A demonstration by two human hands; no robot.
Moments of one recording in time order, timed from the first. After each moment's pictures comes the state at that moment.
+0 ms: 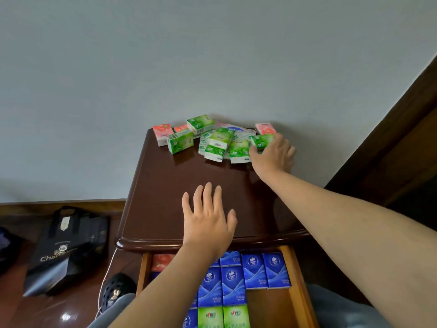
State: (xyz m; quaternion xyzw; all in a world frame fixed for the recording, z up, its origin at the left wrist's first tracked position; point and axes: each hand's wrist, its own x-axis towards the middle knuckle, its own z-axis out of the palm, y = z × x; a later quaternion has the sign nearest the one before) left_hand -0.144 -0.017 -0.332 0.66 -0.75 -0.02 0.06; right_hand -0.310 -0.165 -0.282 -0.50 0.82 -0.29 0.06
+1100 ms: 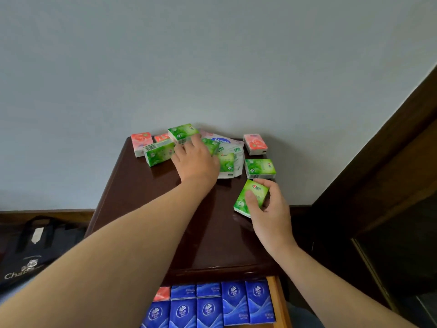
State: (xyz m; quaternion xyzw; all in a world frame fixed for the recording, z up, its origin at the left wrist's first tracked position) left_hand -0.186 -0.188 -0.274 0.76 -0.61 -0.07 0.22; right_hand -0.350 -0.081 -0.327 -0.54 0.62 -0.50 0.28
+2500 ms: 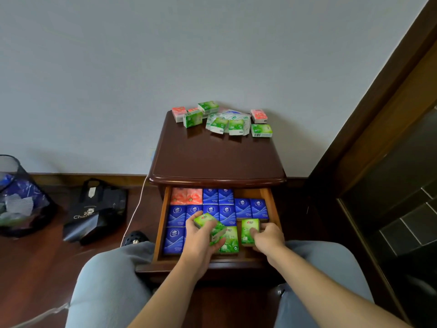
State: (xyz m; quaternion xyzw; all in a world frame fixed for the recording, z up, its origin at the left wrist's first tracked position) left_hand -0.131 0.184 -0.365 0.50 -0.13 -0.68 0.52; right_hand -0.324 0.152 -0.390 -0.38 0.80 -0.25 0.39
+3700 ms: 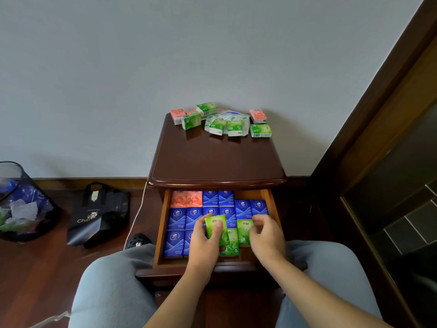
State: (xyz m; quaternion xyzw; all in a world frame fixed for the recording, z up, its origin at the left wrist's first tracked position) left_hand -0.145 0.192 -0.363 0.60 -0.32 -0.55 0.47; right_hand -0.315 0.169 -0.369 -0.51 0.77 -0.30 0.24
